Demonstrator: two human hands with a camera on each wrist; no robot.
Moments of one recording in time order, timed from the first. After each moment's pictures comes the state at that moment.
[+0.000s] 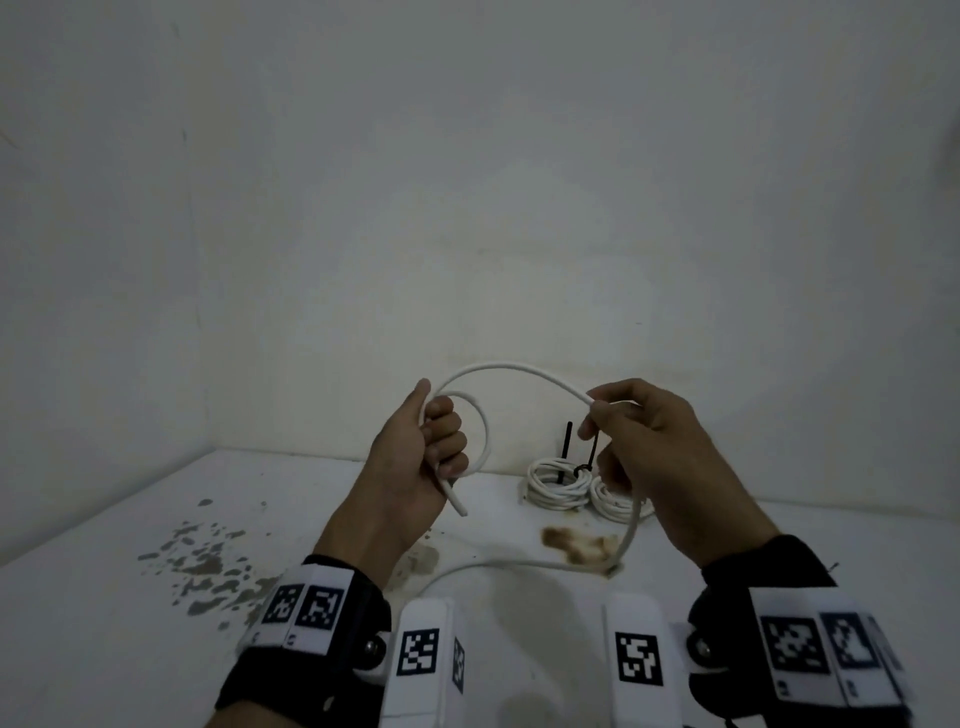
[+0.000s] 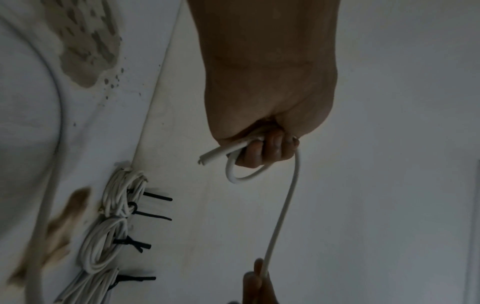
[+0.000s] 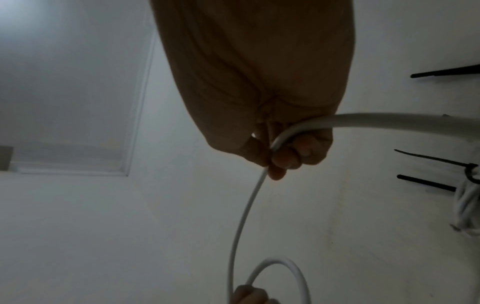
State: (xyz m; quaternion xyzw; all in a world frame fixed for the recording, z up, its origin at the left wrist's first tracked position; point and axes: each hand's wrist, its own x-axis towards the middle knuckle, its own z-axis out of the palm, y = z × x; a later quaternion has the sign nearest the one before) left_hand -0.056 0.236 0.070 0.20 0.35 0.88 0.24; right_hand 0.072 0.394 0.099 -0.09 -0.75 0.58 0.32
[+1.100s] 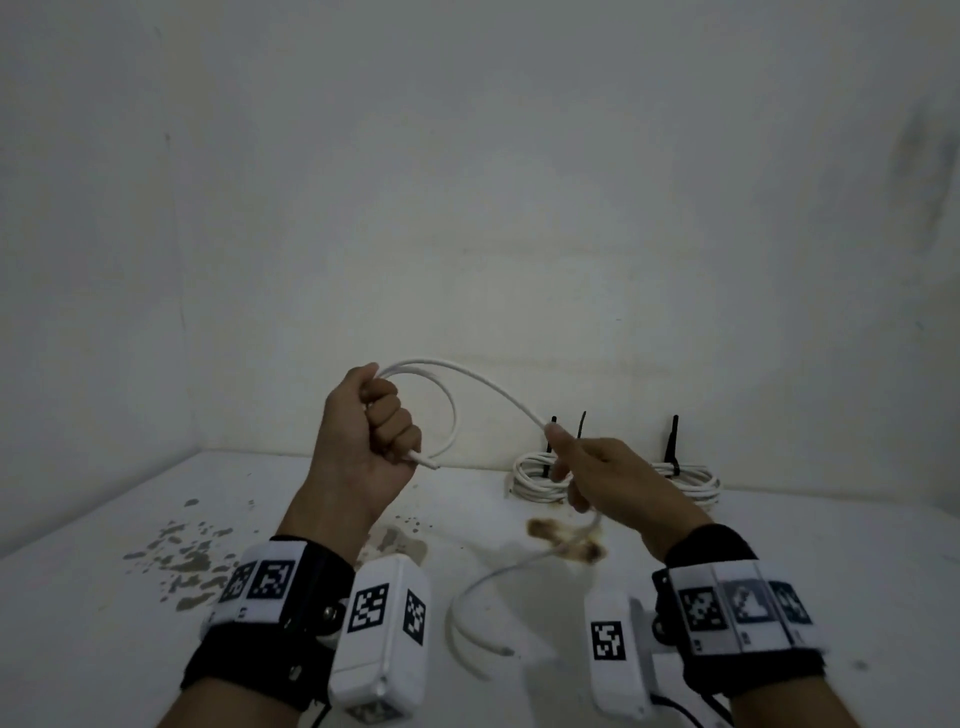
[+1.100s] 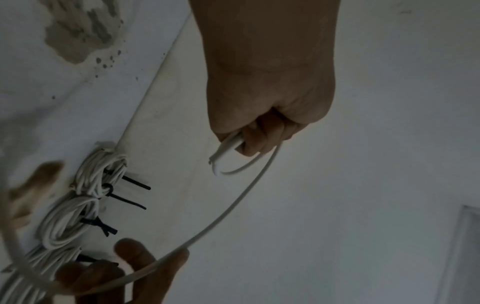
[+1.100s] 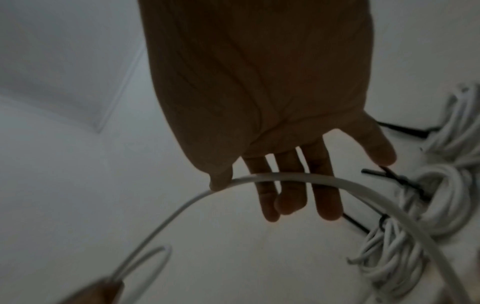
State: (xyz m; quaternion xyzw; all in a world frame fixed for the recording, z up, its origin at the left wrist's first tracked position) left_hand -0.059 0.216 0.080 0.16 0.28 0.93 0.20; right_hand 0.057 0.412 0.062 -0.14 -0.87 0.44 0.20
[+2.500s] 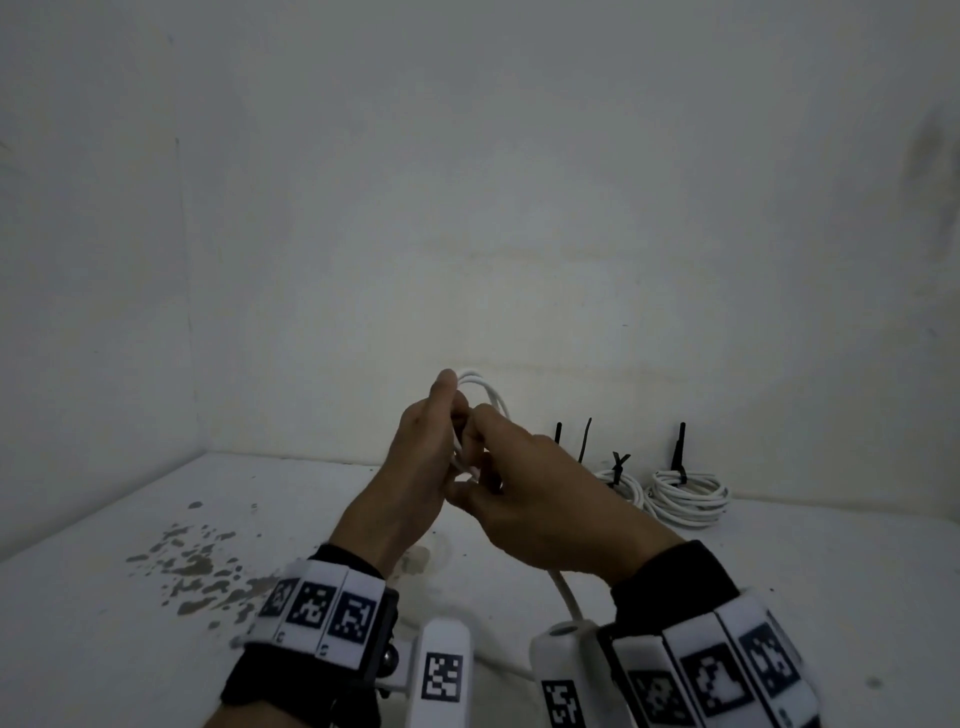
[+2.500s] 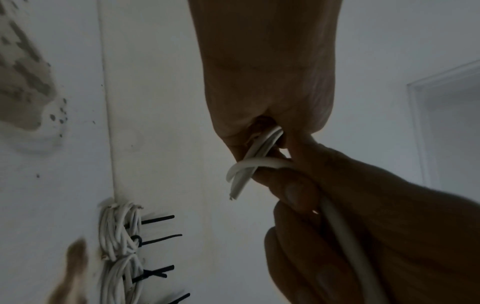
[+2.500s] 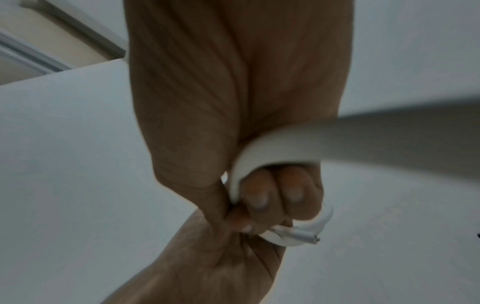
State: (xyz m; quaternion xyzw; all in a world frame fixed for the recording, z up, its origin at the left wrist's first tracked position) left_hand -0.021 0.246 0.081 0.24 0.61 0.76 0.03; right_hand 0.074 0.336 0.091 0.12 -0.94 0.27 0.18
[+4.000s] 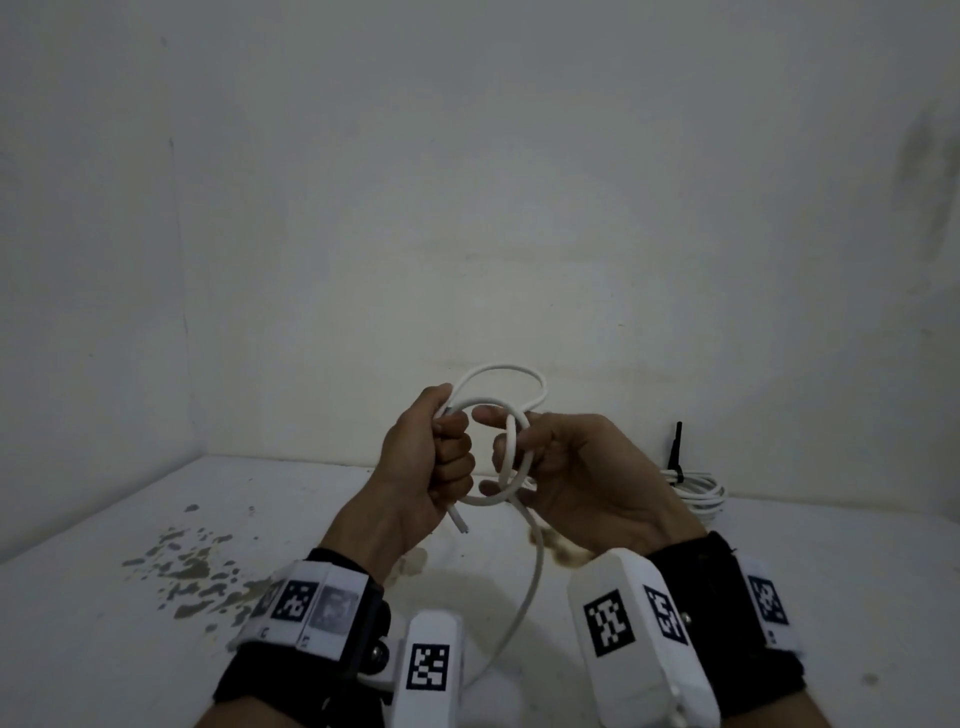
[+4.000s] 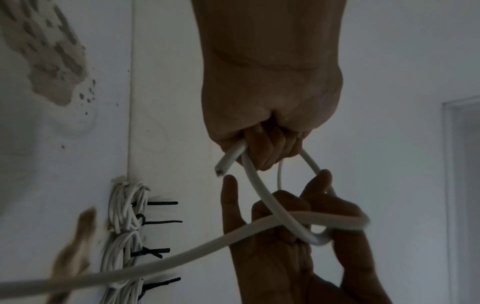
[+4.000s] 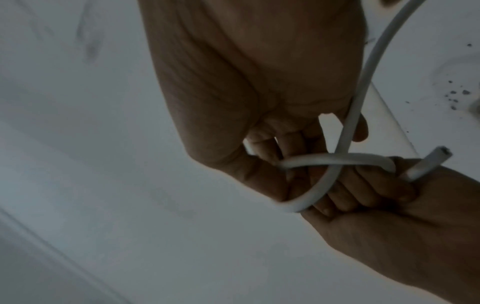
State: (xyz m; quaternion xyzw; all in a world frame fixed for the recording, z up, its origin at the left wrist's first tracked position) left_hand -0.035 0.244 0.073 0.19 0.47 0.83 0.20; right_hand 0.064 0.369 0.091 0.04 -0.60 0.80 0.04
